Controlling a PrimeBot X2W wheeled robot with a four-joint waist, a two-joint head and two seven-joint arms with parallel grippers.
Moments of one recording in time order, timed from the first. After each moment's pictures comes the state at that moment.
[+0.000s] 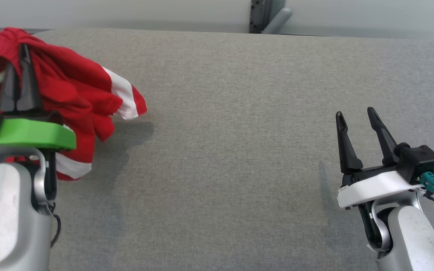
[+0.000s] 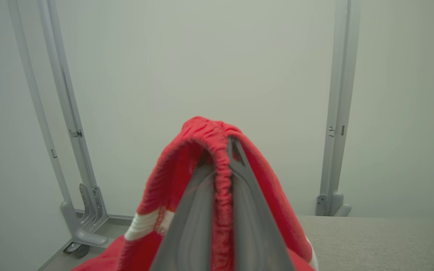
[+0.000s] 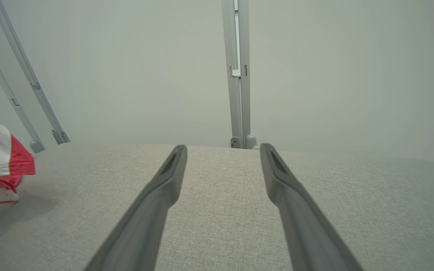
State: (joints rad) left arm -0.50 0.29 -0.09 0.15 -0.33 0.06 -0.15; right arm -0.19 -0.07 0.03 0.05 0.15 0.13 -0.16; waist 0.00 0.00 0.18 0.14
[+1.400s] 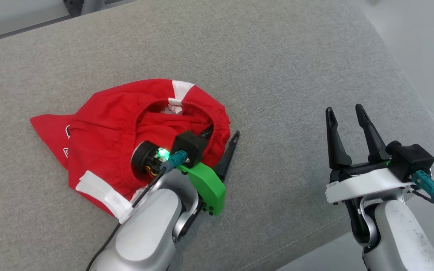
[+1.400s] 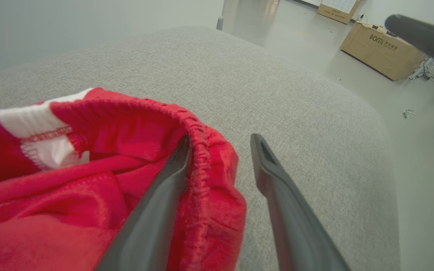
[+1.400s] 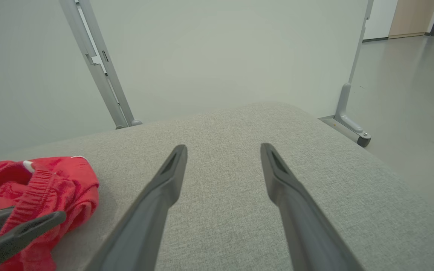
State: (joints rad) left arm -0.55 0.05 -0.64 0.47 -0.36 -0.08 -0.06; right arm -0.24 -0.05 0.07 0.14 0.24 0.13 -0.26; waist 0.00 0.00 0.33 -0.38
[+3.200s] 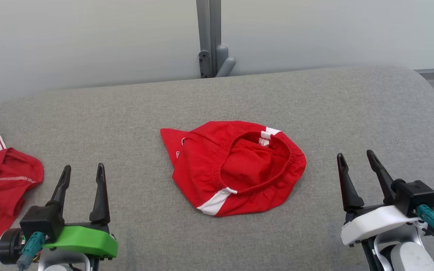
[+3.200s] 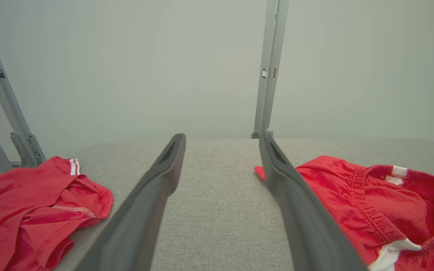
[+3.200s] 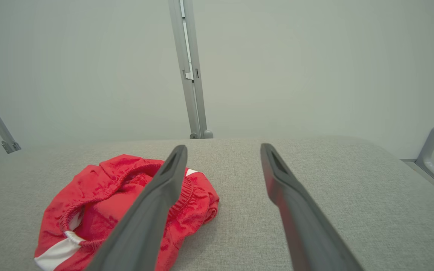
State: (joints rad) left arm -0.06 0.37 -0.32 0.03 -0.48 0.22 -0.21; right arm -0.03 -0.06 0.02 0.05 0.15 0.13 -0.14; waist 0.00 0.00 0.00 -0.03
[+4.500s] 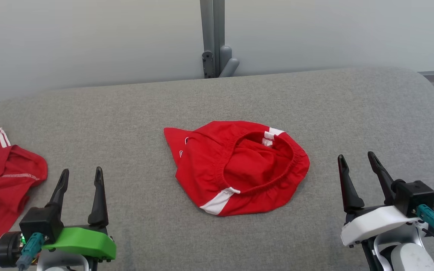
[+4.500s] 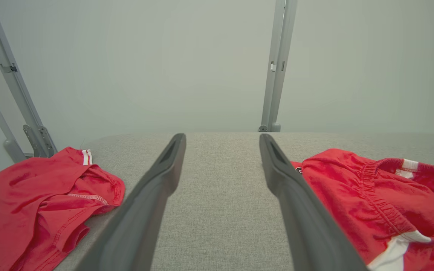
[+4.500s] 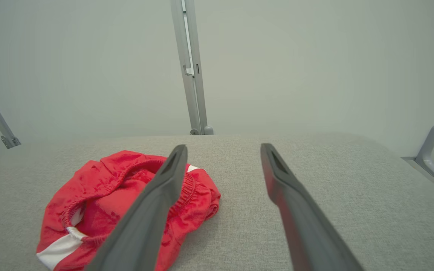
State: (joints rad) left arm -0.04 0.38 -0.33 0.02 -0.49 0.25 -0.19; right arm -0.01 -0.06 0.00 0.01 0.14 0.13 -0.11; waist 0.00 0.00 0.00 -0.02
